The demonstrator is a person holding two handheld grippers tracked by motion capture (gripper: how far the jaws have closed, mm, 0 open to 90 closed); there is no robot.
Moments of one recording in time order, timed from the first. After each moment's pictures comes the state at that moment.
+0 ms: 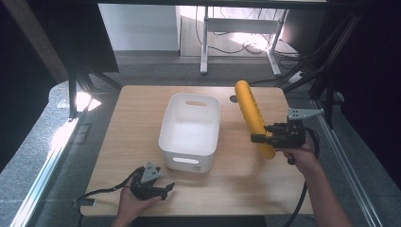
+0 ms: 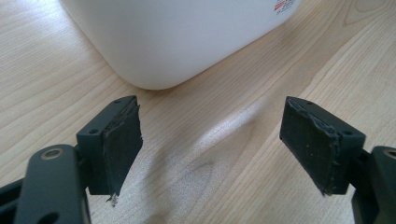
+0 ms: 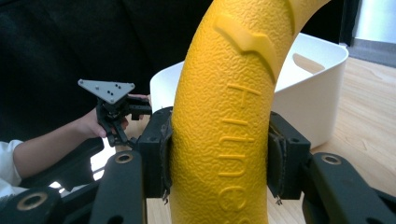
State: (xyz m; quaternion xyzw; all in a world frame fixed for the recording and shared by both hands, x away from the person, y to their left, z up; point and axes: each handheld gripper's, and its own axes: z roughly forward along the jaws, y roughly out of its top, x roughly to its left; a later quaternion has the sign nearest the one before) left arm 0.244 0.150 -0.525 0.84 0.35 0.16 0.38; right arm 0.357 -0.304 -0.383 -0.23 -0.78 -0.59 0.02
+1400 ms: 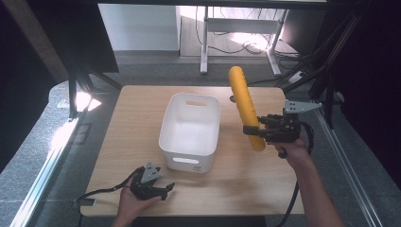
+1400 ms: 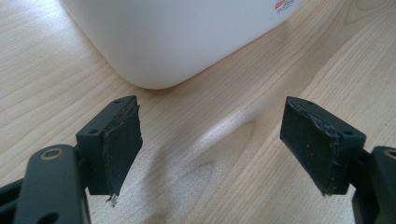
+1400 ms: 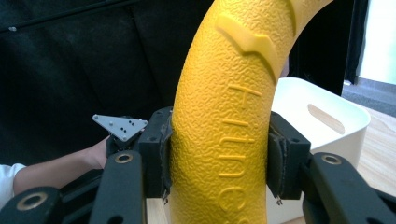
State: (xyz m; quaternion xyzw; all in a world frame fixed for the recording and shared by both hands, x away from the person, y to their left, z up) left arm 0.245 0.150 -0.525 0.84 0.35 0.16 0.37; right arm 0.354 -0.276 -0.354 -0.20 -0.75 -0.63 0.00
